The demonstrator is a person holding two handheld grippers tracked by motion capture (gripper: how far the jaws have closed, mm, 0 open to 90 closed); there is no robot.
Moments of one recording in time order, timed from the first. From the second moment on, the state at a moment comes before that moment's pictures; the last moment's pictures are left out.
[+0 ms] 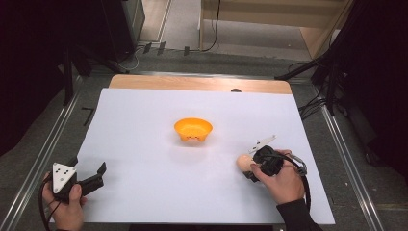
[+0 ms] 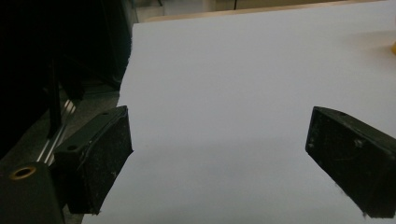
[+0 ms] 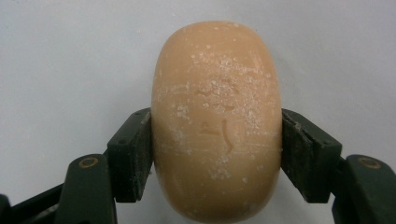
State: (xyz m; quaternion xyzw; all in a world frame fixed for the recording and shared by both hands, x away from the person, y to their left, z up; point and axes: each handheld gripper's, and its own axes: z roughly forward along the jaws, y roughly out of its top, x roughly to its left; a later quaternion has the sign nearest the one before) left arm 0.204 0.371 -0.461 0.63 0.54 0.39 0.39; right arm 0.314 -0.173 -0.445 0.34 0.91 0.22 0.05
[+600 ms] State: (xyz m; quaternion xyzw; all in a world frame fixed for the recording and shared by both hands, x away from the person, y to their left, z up) left arm 0.204 0.372 -0.462 0.63 0.54 0.39 0.40; right arm 0.331 -0.171 -0.439 0.32 0.92 0.22 0.04
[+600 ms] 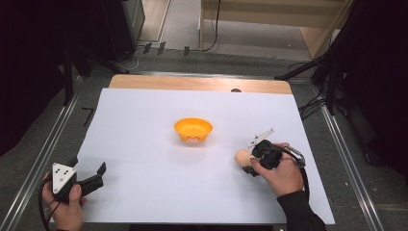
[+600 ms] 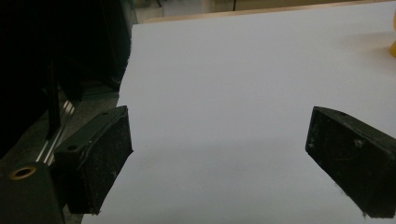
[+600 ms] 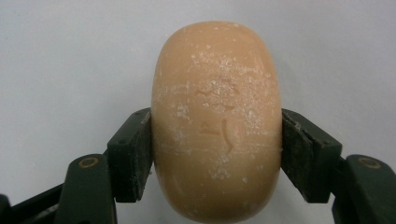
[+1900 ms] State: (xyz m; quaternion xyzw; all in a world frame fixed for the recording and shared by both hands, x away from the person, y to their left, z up) left arm 0.203 0.372 -0.461 0.63 0.54 0.39 0.40; right arm 0.366 -0.165 -0.429 0.25 0.94 0.22 0.04
